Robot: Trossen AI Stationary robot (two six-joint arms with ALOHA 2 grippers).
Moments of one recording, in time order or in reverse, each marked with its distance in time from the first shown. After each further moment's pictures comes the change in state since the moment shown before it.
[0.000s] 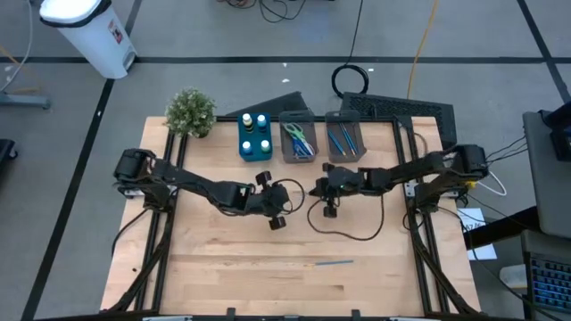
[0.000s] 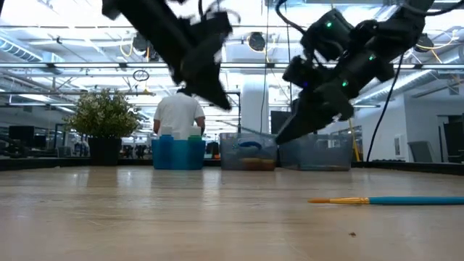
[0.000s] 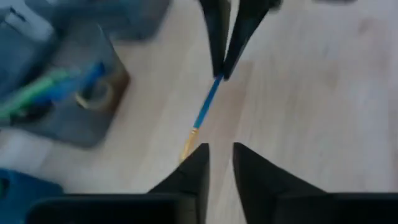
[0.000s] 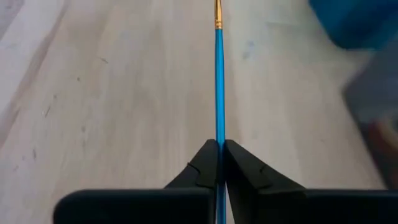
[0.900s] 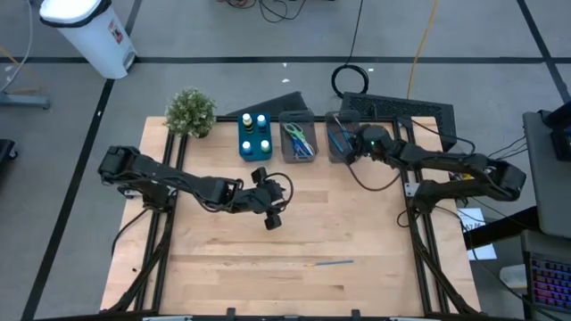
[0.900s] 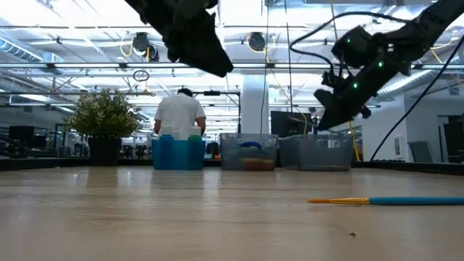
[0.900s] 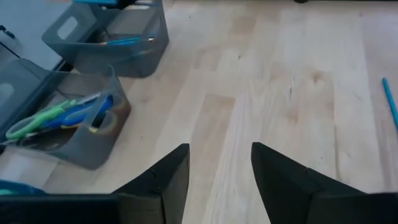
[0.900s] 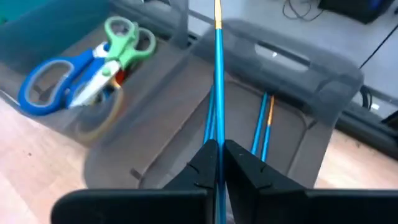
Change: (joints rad) left arm -0.021 -0.145 0.001 0.007 0.012 -0.004; right arm -0.522 -0.396 -0.131 -0.225 0.252 0.314
